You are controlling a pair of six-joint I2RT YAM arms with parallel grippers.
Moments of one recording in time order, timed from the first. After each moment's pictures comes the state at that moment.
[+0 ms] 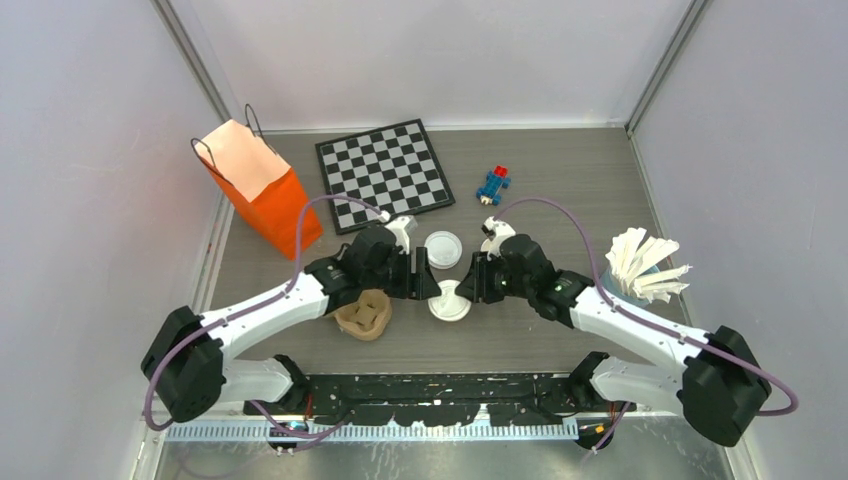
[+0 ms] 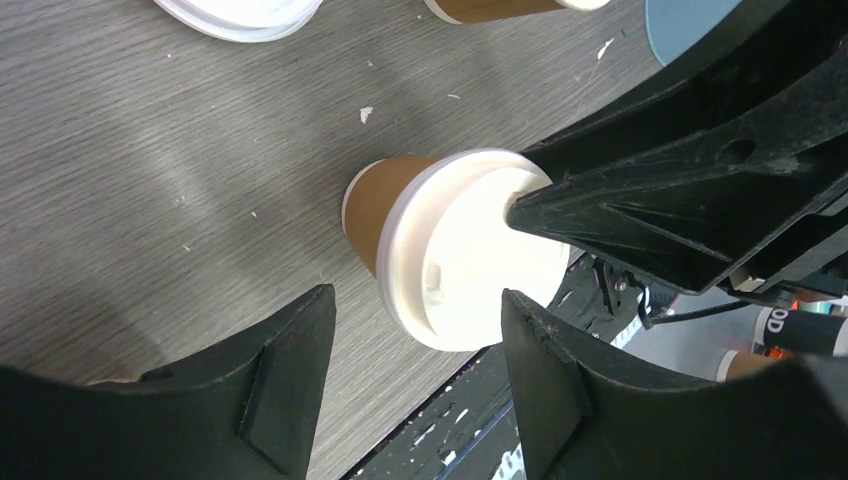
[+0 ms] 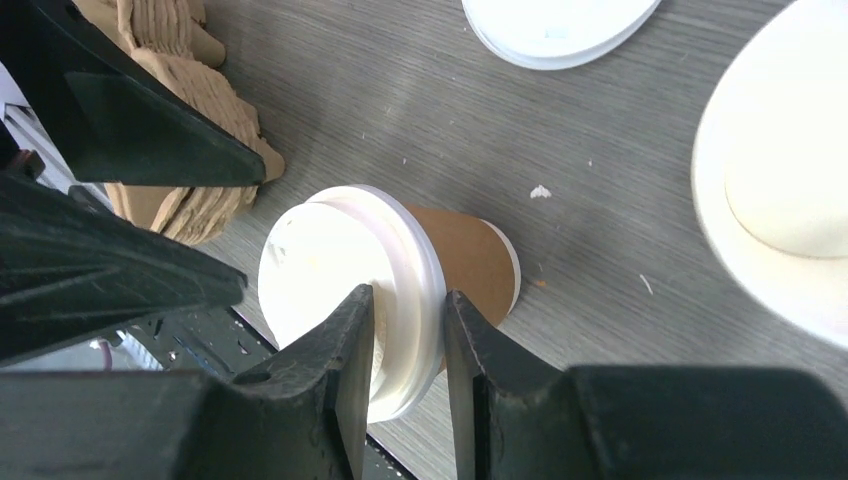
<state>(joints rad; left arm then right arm) -0.80 1.22 0.75 -0.20 0.19 -0.67 0.74 1.06 0.58 -0.15 -0.14 0.57</state>
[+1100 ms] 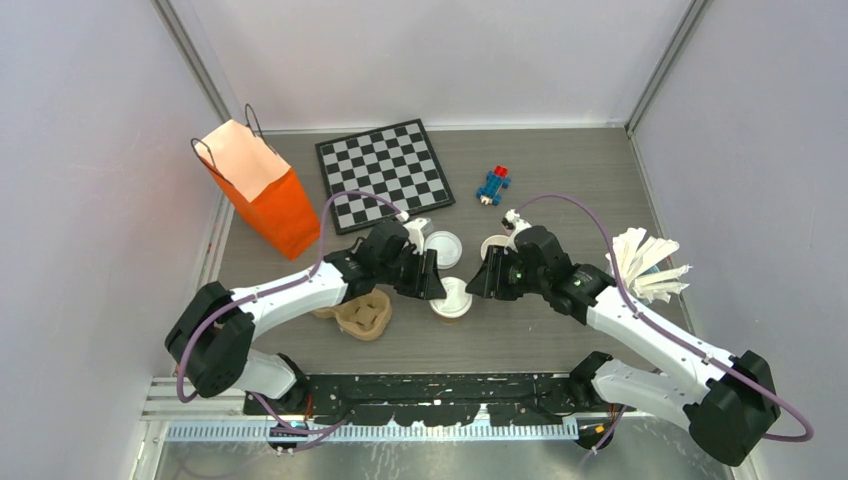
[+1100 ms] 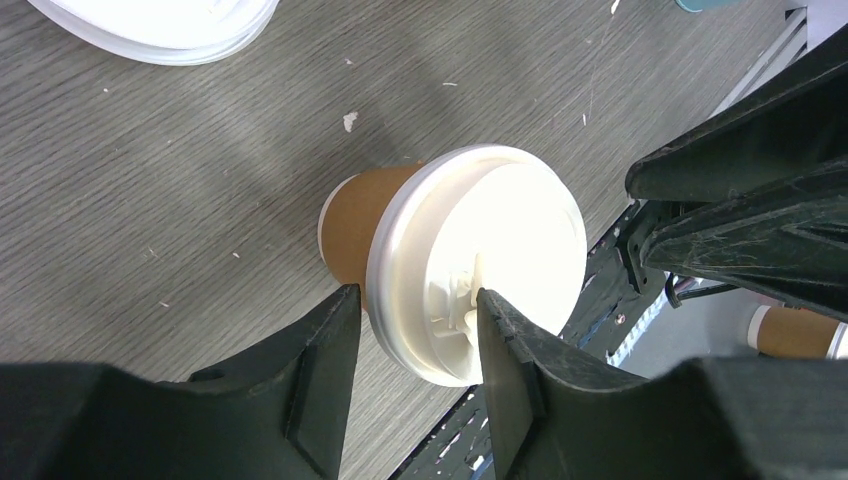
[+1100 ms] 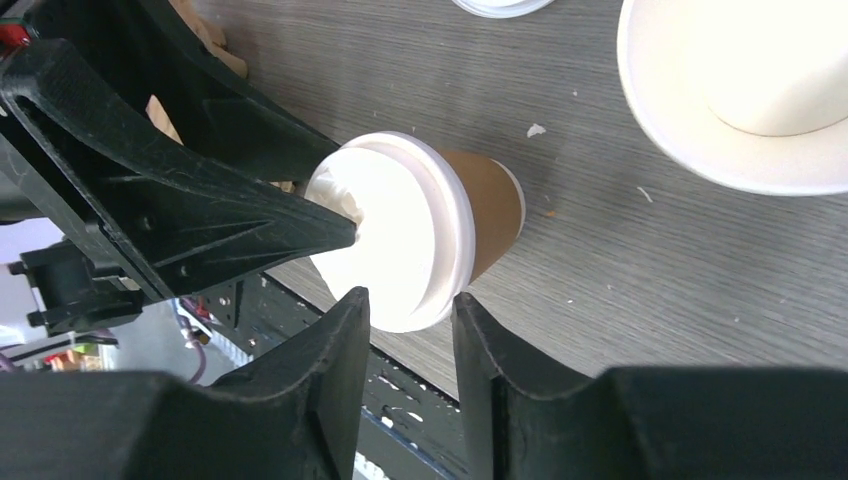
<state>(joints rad) -0.78 1.40 0.81 -0.14 0.31 -0.55 0.66 0.99 0.69 -0.40 -0.20 0.70</state>
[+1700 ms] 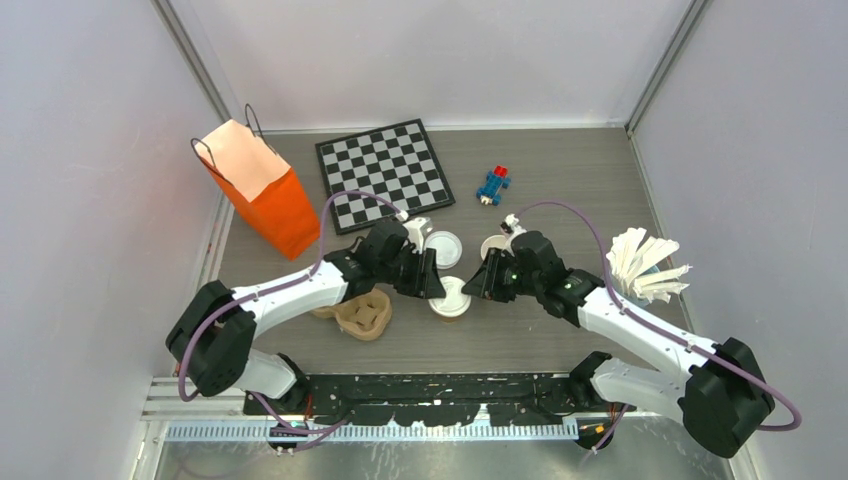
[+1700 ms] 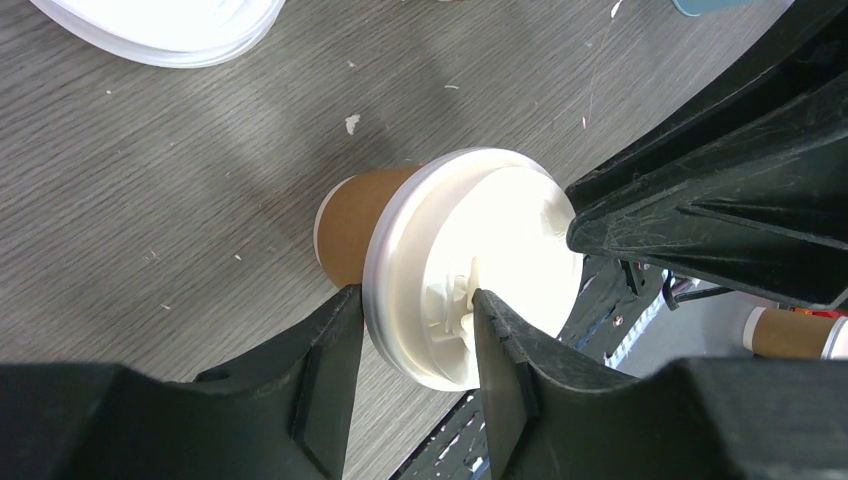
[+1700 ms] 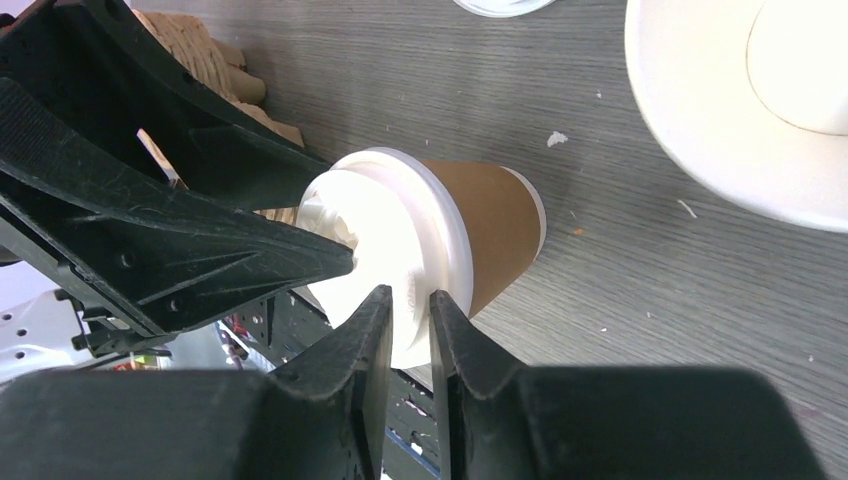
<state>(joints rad) -0.78 1.41 0.81 -0.13 0.32 -0.56 0.65 1.06 0.61 -0.23 -0.24 0.82</state>
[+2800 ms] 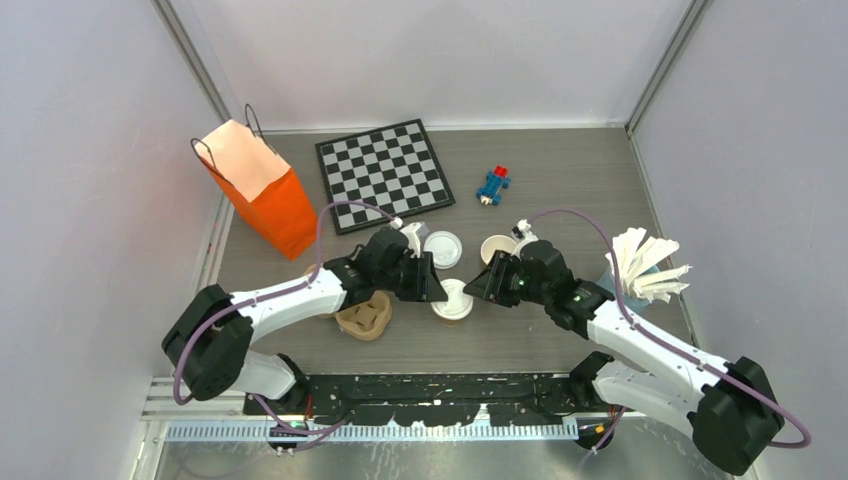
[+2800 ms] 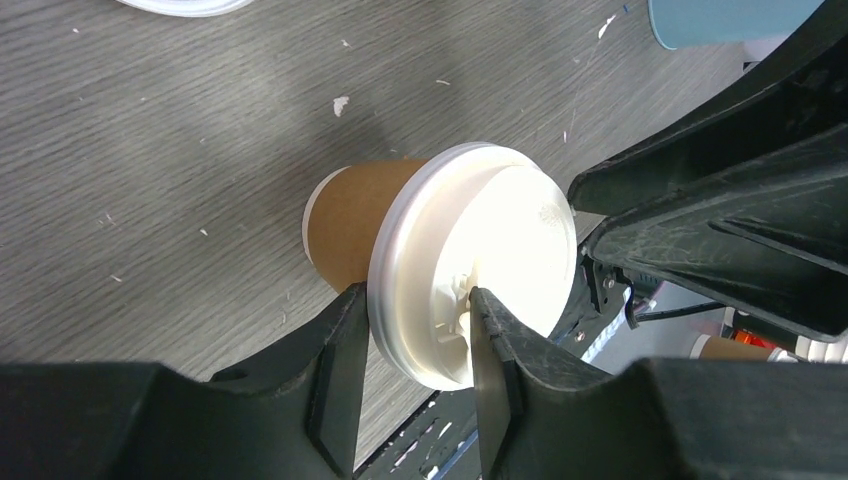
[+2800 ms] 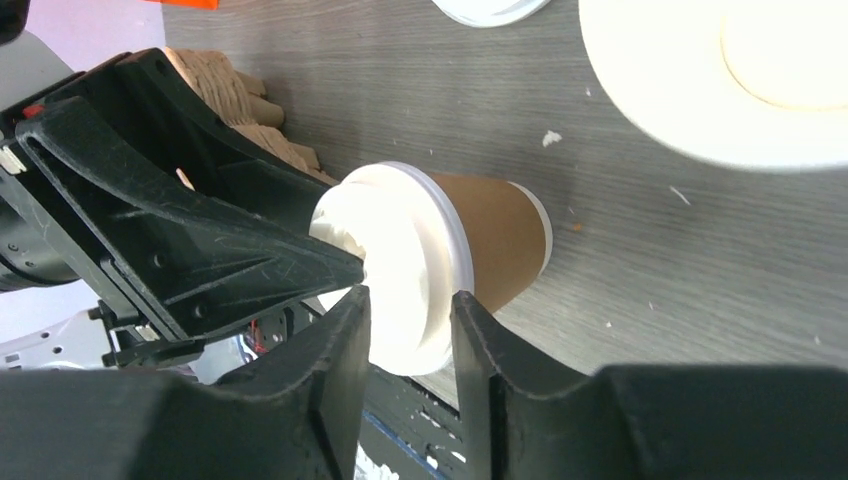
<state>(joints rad) -0.80 1.38 0.75 -0.08 0.28 -0.71 0.65 0.96 0.51 -0.13 -0.21 0.90</state>
